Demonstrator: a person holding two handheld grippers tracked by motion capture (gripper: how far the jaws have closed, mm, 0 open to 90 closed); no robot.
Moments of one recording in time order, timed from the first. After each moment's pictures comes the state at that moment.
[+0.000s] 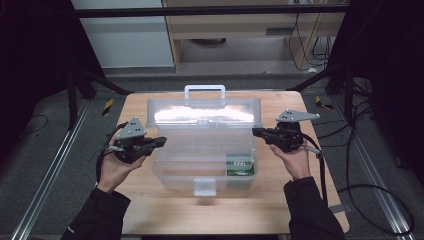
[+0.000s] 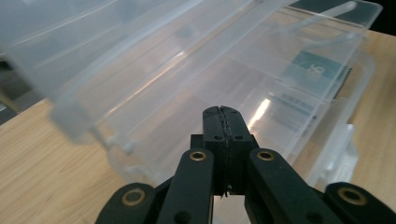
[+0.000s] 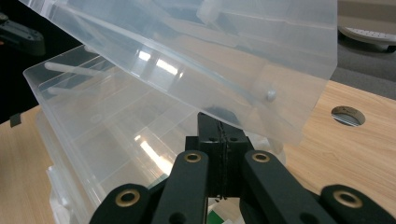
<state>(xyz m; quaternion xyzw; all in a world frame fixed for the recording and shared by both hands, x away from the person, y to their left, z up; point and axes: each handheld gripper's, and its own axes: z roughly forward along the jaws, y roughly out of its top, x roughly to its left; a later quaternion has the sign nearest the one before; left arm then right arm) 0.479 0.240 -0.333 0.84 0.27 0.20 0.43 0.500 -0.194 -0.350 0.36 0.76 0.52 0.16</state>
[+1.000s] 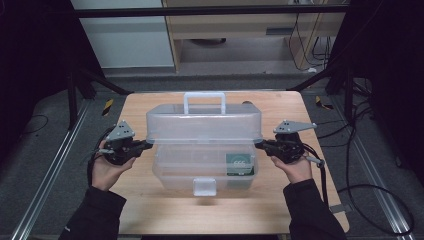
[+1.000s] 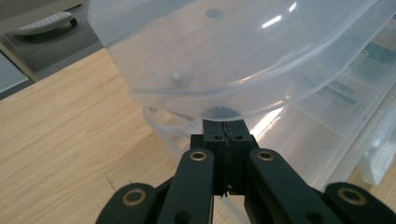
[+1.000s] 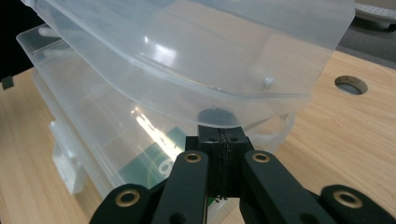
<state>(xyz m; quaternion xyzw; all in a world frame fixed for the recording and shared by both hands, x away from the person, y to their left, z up) 0.481 0.266 -0.354 0.83 0.31 0.20 0.41 0.479 -0.193 -0.362 0.36 0.79 0.47 0.16</state>
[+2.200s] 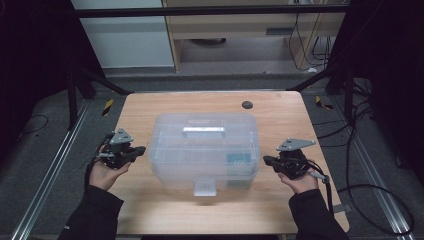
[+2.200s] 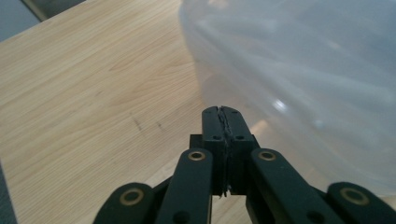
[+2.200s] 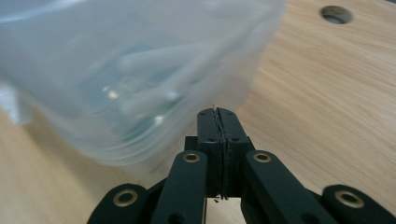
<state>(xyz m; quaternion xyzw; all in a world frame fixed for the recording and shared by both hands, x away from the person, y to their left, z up) 0.499 0.294 -0.396 0.84 0.38 0.21 0.33 0.463 -0.215 -0.410 0.39 0.81 0.39 0.17</state>
